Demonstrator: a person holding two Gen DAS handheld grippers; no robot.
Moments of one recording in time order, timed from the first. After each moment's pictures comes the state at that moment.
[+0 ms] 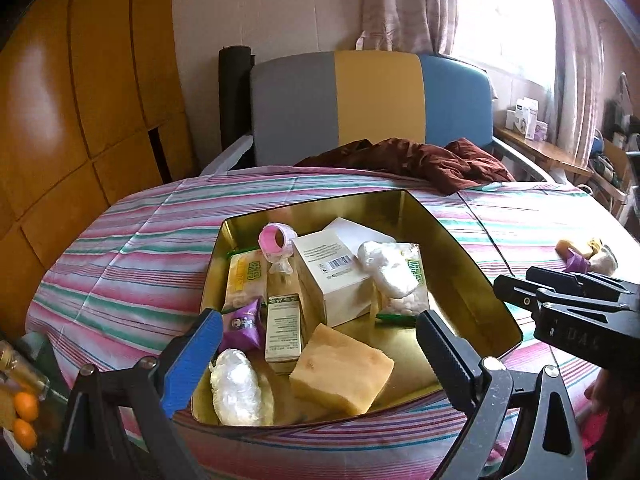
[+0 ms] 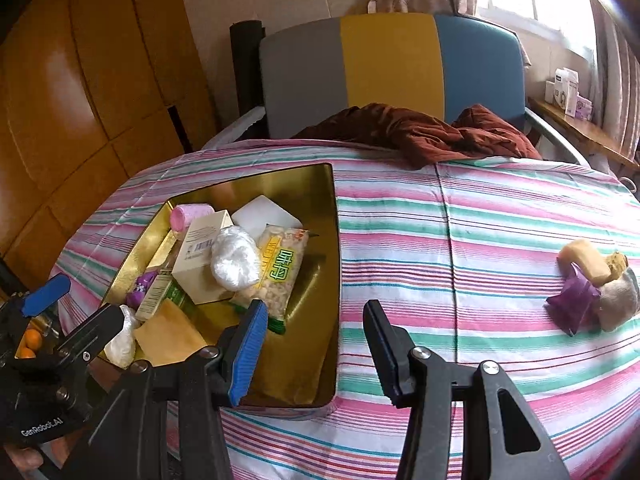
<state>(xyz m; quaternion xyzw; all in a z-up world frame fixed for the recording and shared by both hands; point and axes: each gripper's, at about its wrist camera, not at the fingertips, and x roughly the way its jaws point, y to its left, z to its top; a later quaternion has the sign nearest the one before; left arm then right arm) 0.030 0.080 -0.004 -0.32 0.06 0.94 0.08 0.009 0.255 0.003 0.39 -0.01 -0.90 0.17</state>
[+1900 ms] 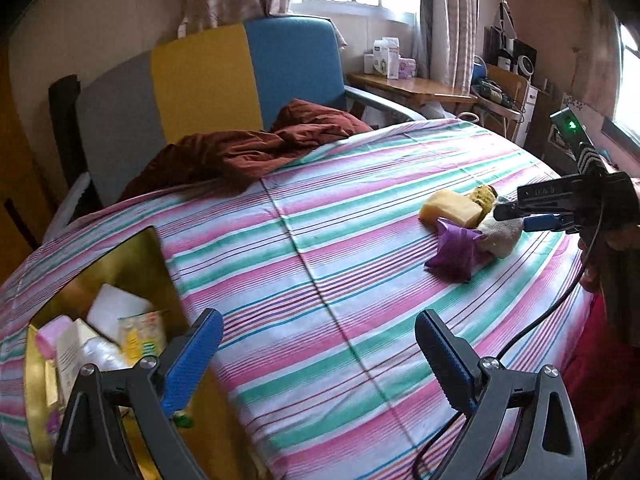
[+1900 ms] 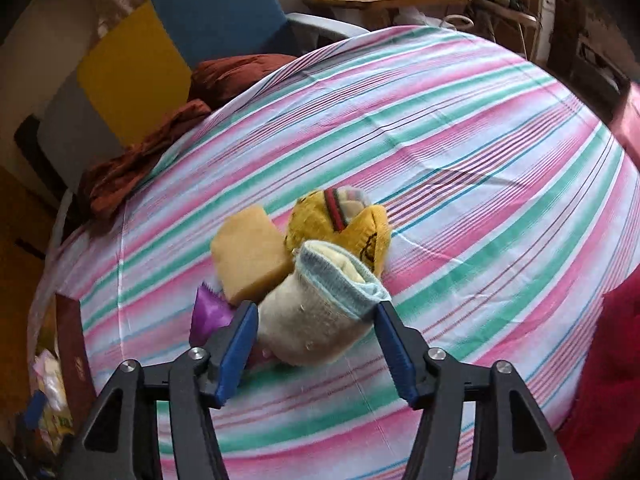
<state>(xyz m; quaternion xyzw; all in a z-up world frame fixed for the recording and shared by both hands) -0.012 0.303 -0.018 -0.36 0.14 0.87 0.30 -0.071 0.581 -0.024 0.51 -0.22 -0.83 -0.09</state>
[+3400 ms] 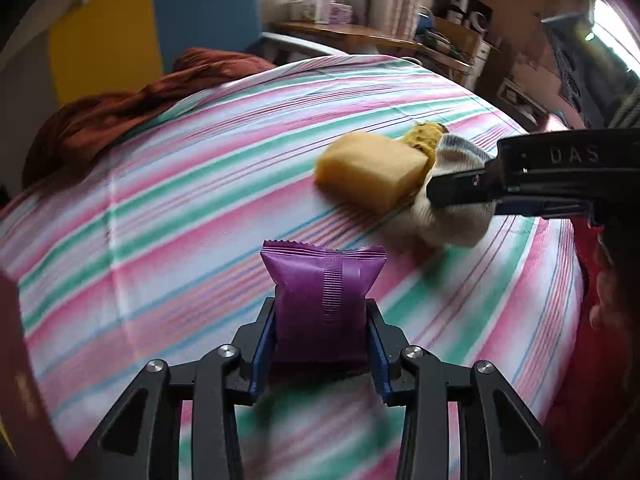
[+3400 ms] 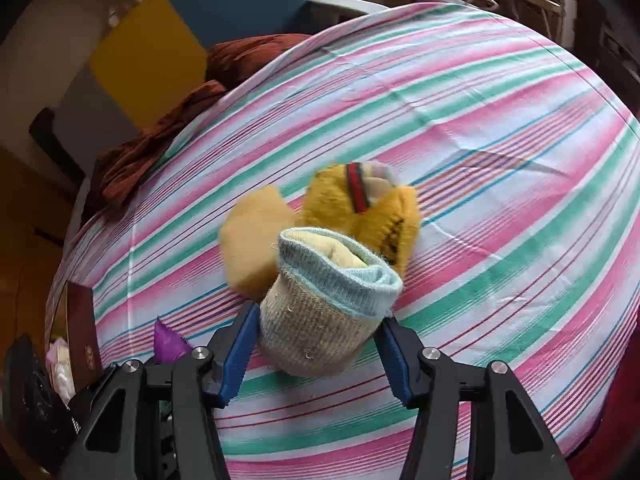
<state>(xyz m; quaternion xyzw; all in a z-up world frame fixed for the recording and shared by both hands) -0.031 0.423 -0.089 -0.44 0.15 0.79 0.39 -0.088 0.572 -0.040 0.52 -0.21 -0.83 -0.01</state>
